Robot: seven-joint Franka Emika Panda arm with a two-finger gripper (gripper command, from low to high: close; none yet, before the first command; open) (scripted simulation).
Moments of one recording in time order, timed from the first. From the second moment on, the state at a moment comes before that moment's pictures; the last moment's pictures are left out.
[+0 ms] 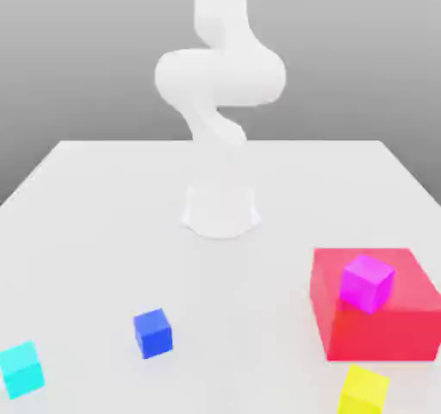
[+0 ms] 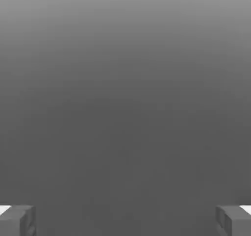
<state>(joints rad) -0.07 -0.72 0.05 -2.34 -0.04 2.35 0.90</state>
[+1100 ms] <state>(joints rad) -0.44 0.22 0.14 -2.74 -0.12 2.97 1.72</state>
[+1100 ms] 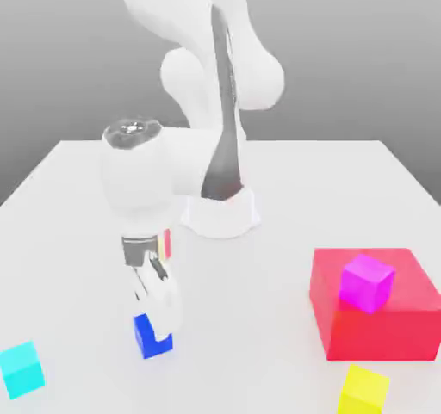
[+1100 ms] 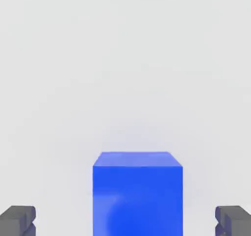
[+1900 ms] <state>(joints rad) -0.45 0.09 0.16 -2.77 -0.05 2.86 1.67</state>
